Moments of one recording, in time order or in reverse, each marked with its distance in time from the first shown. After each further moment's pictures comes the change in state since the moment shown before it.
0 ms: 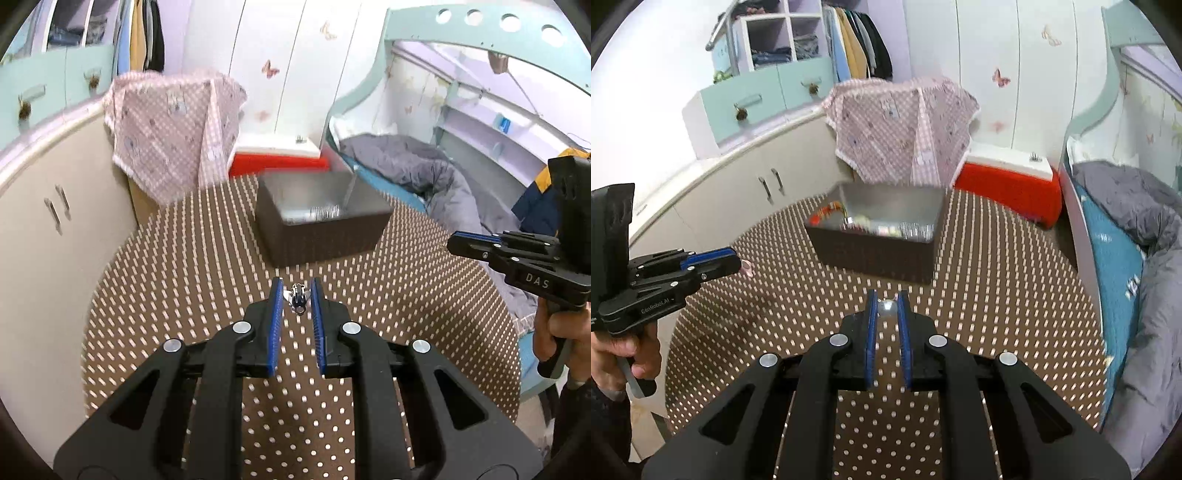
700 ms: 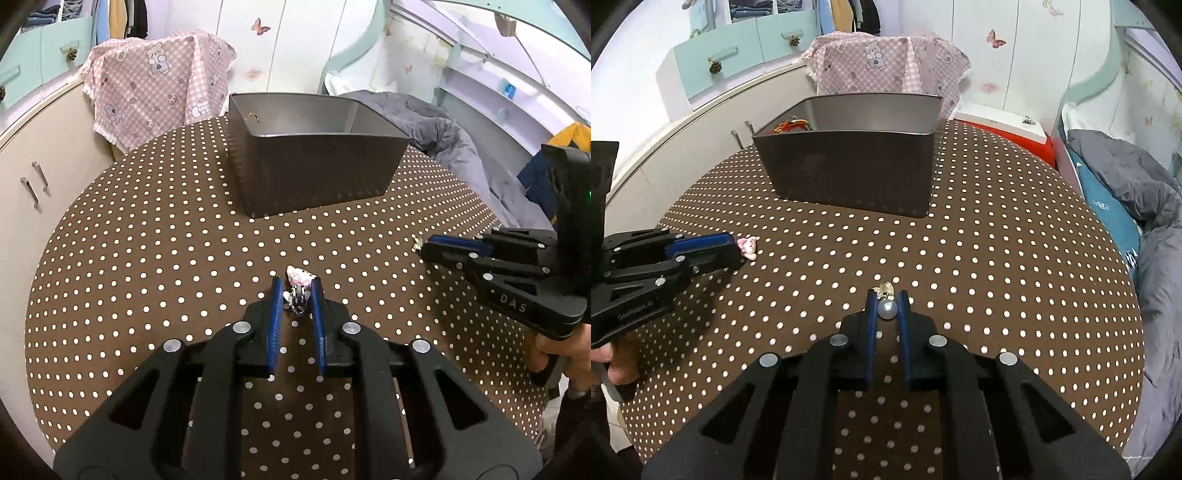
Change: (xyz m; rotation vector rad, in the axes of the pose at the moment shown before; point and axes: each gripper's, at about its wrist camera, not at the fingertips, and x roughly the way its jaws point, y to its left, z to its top) left arm 0.067 -0.010 -0.034 0.012 0.169 -0.017; right arm 0.067 0.003 -0.048 0.007 0.166 -0.073
